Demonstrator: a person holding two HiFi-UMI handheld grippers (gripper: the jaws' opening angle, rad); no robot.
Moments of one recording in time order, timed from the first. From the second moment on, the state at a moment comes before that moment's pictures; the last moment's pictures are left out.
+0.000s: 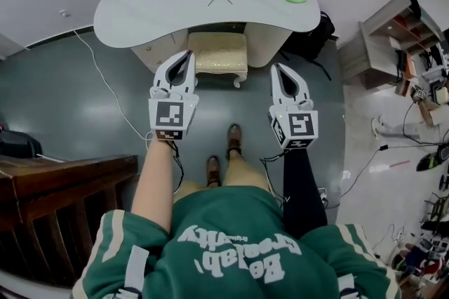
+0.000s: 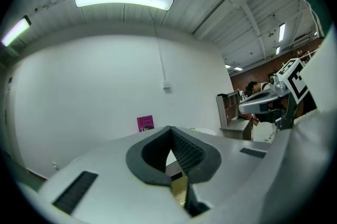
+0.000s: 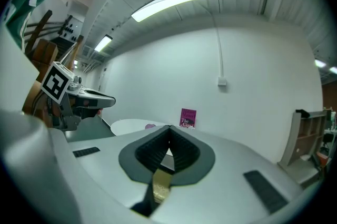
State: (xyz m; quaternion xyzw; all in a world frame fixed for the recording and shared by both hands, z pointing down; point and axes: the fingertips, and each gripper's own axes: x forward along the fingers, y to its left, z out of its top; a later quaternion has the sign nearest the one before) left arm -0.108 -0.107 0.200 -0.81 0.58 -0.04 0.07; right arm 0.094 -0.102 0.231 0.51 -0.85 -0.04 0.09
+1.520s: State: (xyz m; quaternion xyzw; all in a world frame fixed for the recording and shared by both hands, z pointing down) left arm -0.146 -0.317 0.454 -0.79 0.59 -0.15 -0.02; right arm 0.053 -0.310 0.491 0.45 -0.87 0.07 0.21
